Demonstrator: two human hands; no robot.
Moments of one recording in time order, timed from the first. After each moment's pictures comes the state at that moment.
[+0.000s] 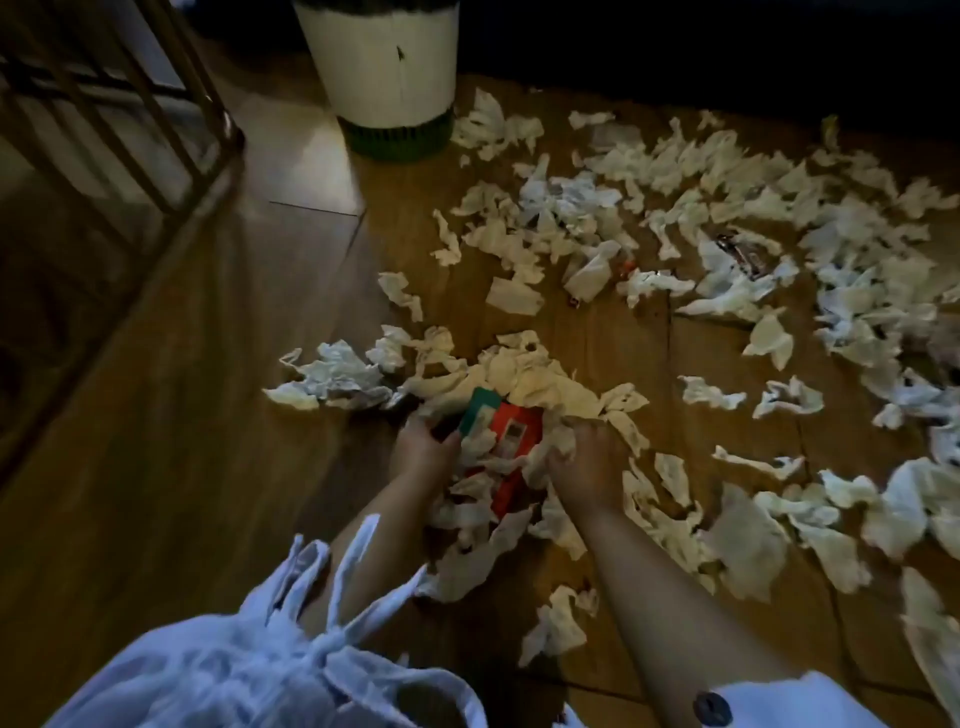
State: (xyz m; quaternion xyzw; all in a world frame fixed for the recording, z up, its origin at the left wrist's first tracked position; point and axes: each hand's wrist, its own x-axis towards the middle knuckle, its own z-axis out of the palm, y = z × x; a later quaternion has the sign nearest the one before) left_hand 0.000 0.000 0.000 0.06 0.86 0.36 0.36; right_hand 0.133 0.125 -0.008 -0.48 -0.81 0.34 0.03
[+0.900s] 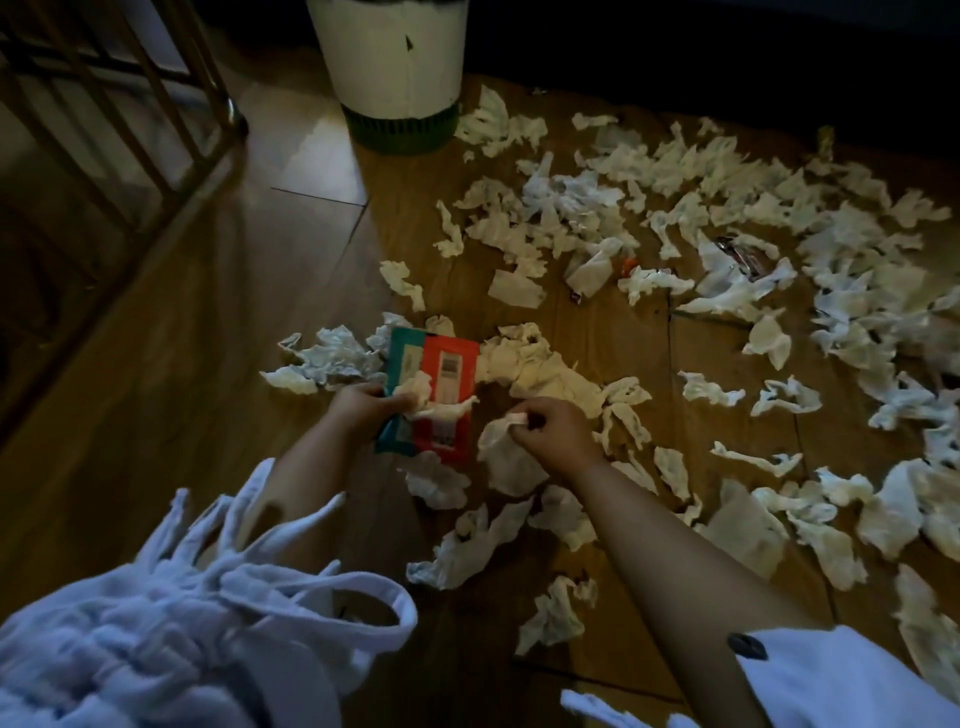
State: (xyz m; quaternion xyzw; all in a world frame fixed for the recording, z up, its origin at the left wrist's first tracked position) left_hand -0.050 -0.032 0.033 -0.04 0.80 0.42 0.43; right_hand 0.103 0.123 0.004 -0.34 -0.84 0.43 0.00
